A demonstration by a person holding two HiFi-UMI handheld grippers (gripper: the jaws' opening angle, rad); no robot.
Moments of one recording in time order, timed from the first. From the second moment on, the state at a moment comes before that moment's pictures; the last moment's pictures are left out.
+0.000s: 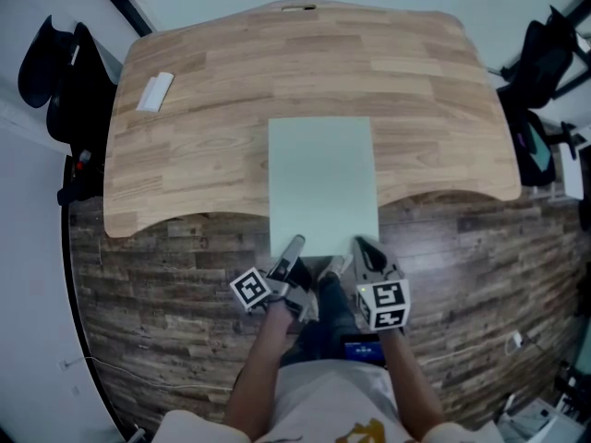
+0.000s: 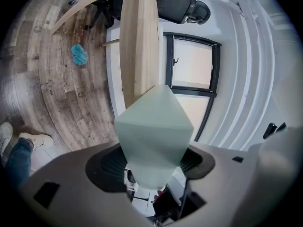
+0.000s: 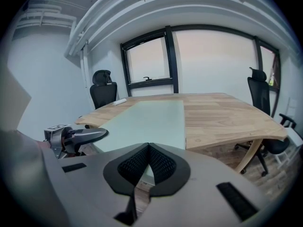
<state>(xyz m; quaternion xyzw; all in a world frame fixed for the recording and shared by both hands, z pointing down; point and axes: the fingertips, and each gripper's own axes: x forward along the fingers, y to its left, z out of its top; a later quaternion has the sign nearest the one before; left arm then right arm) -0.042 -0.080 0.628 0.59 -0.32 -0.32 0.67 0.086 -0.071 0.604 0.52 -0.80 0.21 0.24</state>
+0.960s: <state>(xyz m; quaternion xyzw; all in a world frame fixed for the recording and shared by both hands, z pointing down) -0.041 -0.079 0.627 0.59 -0.32 -0.29 0.68 0.063 -0.071 0.600 0.49 -0.81 0.22 0.22</state>
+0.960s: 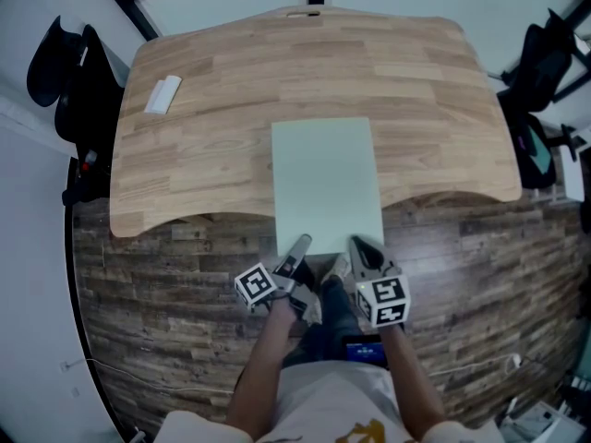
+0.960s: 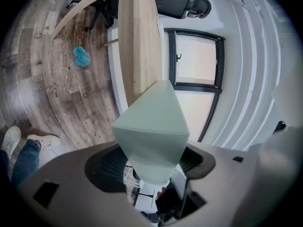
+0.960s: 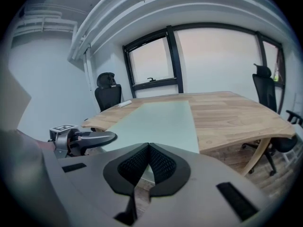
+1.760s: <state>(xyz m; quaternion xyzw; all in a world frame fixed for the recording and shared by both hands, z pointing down) -0.043 -0.086 0.628 0.58 -0.33 -0.29 0.69 0.012 -0.078 0.592 0.43 -0.85 0.21 0.22</state>
